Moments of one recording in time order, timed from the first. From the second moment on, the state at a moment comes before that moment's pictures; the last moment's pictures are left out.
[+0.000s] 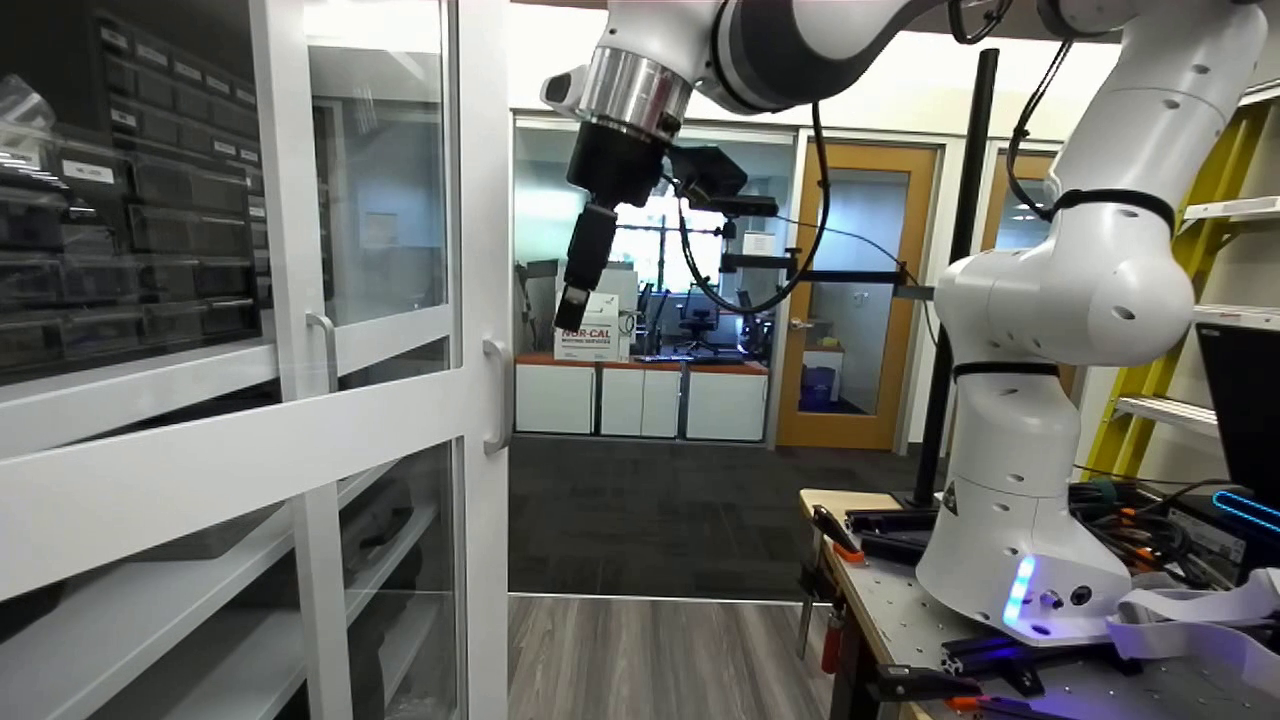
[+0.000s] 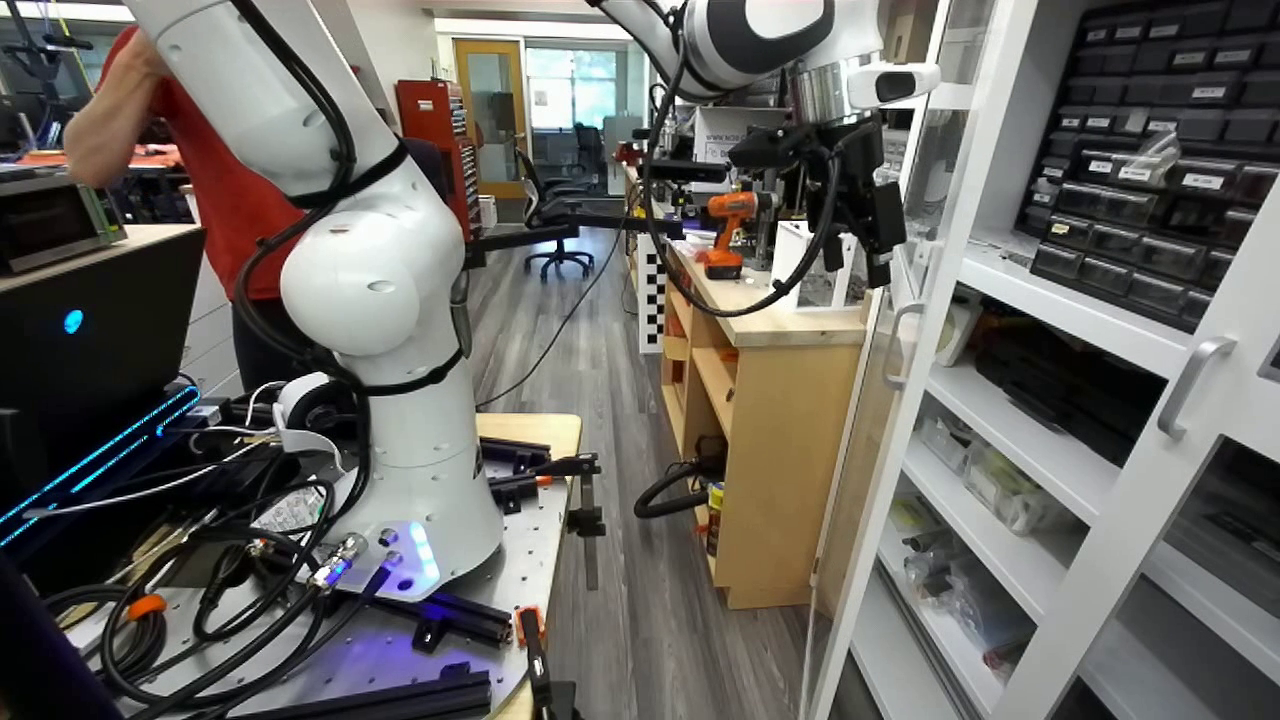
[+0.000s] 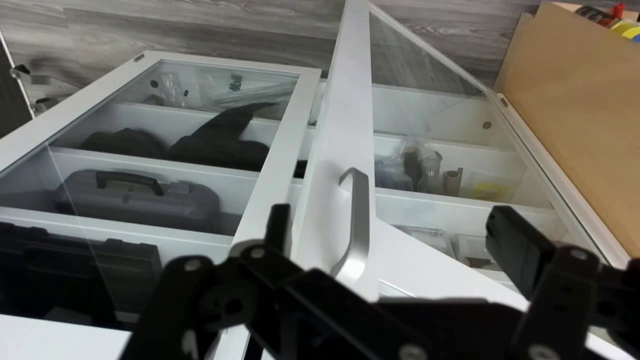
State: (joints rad) arm 0.13 -0.42 0.08 -2.50 -0.11 2.37 0.11
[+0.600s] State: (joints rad) arm 0.10 -0.53 0.04 -2.49 -0.07 2.10 0.05
